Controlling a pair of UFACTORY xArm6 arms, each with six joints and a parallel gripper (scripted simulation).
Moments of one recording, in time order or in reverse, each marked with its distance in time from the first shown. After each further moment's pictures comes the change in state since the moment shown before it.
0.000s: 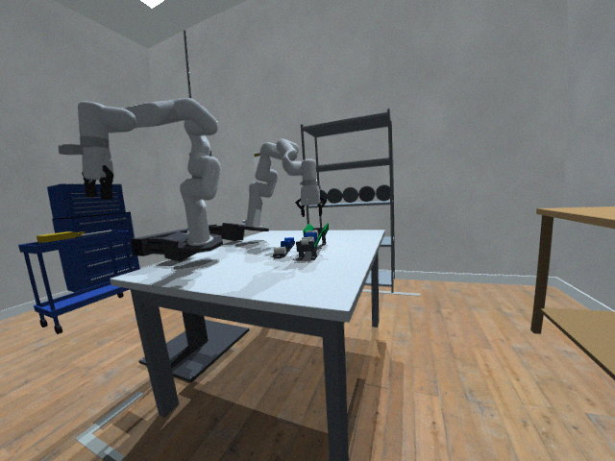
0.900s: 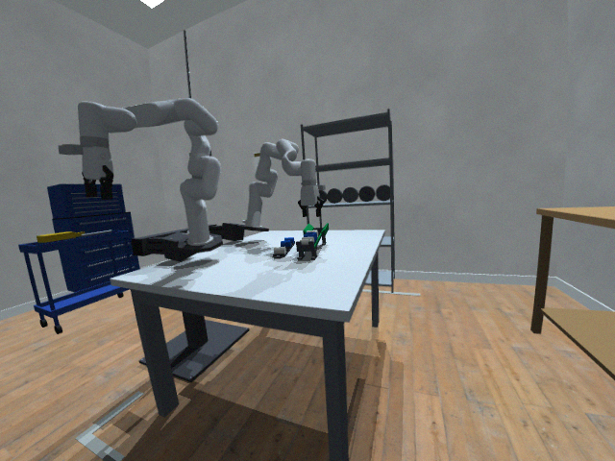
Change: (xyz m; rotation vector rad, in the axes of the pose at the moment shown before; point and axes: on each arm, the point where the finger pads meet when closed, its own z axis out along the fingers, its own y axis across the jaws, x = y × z) left arm -0.008 0.000 0.001 -0.007 0.007 0.458; right arm 0.000 0.000 0.000 0.000 0.000 0.000
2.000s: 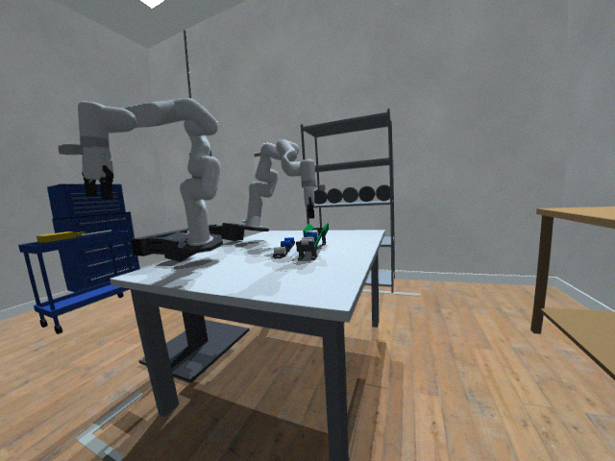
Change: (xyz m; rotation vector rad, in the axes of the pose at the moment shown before) left arm -0.013 0.007 0.003 -0.001 0.001 0.883; right arm 0.000 0.000 0.000 0.000 0.000 0.000
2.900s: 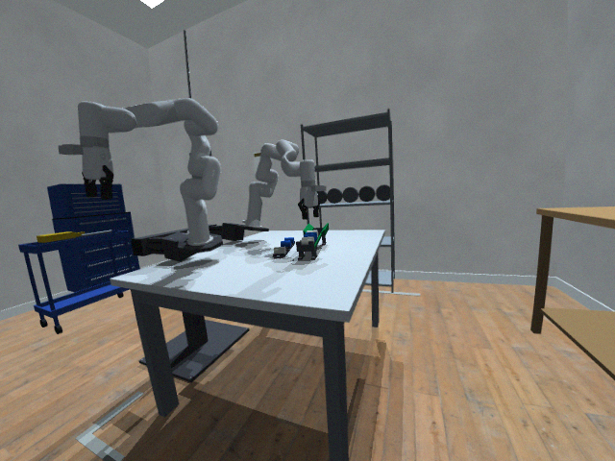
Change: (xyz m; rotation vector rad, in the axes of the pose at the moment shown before) left arm -0.003 0.011 0.002 -0.001 -0.001 0.717; right arm 0.000 0.000 0.000 0.000 0.000 0.000
